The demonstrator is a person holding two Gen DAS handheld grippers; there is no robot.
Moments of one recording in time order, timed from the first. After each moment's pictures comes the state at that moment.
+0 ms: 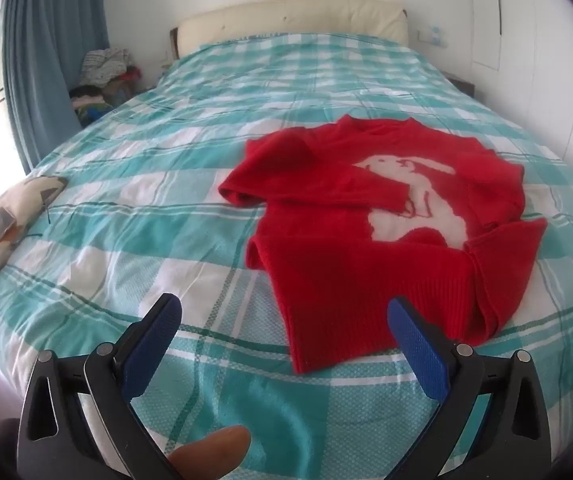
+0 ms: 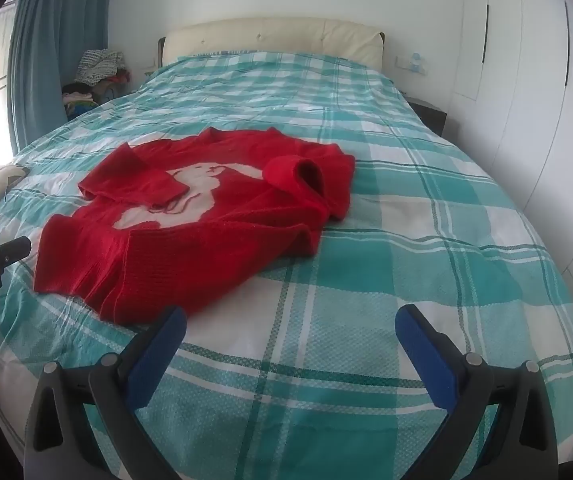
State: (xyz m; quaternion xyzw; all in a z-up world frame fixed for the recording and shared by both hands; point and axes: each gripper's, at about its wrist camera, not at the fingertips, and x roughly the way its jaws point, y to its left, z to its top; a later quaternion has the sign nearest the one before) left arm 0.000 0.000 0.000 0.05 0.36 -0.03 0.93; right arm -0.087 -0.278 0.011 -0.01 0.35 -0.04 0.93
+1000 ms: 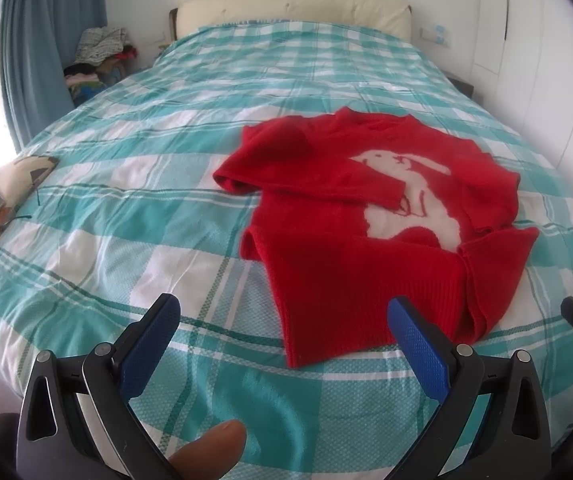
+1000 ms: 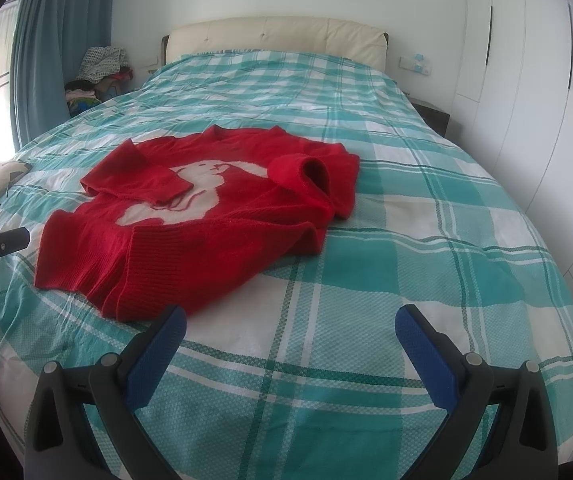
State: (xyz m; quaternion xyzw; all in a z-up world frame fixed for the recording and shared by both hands) left arm 0.005 0.007 0.002 0.03 0.39 -0.04 0.92; right arm -0.084 -0.273 0.004 -0.02 0.36 -0.04 0.93
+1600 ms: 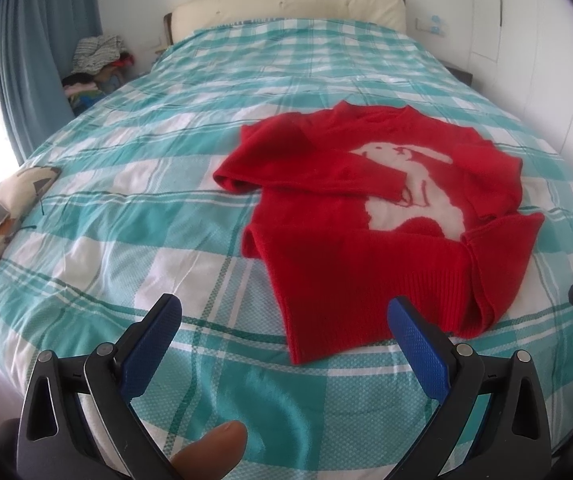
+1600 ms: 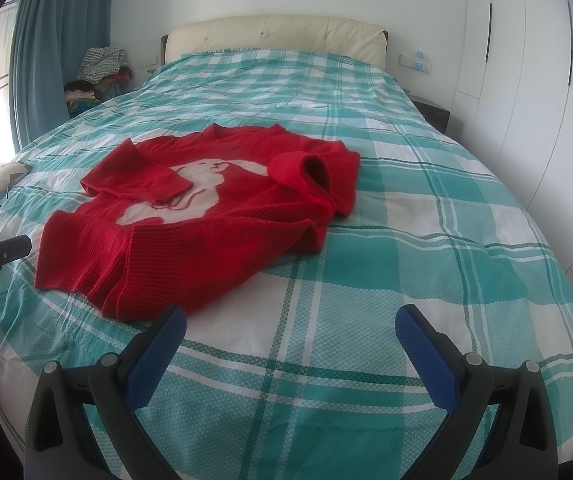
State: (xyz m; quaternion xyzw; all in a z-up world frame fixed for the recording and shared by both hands) left arm 0.005 0.002 0.001 0.05 0.39 -0.04 0.92; right arm -0.084 -0.284 0.003 -0.01 0.36 -0.03 0.93
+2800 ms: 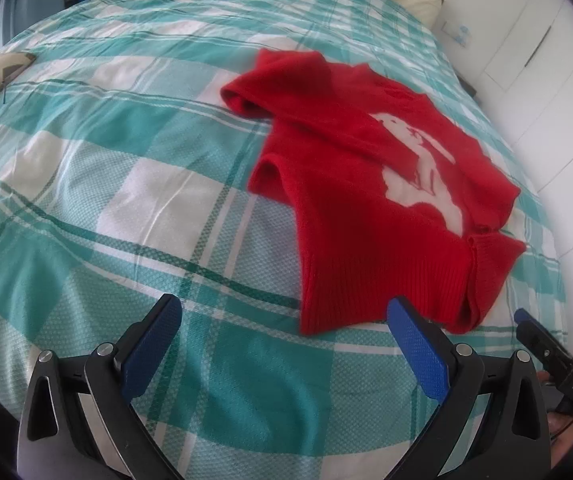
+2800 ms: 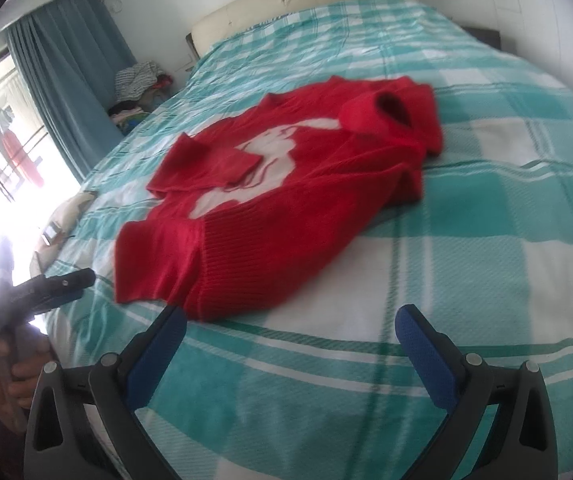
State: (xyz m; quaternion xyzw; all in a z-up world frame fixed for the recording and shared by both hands) left arm 0.029 0.047 -0.035 -0.10 0.50 -0.08 0.85; right arm -0.050 -0.270 -0.026 0.15 0.43 0.12 0.88
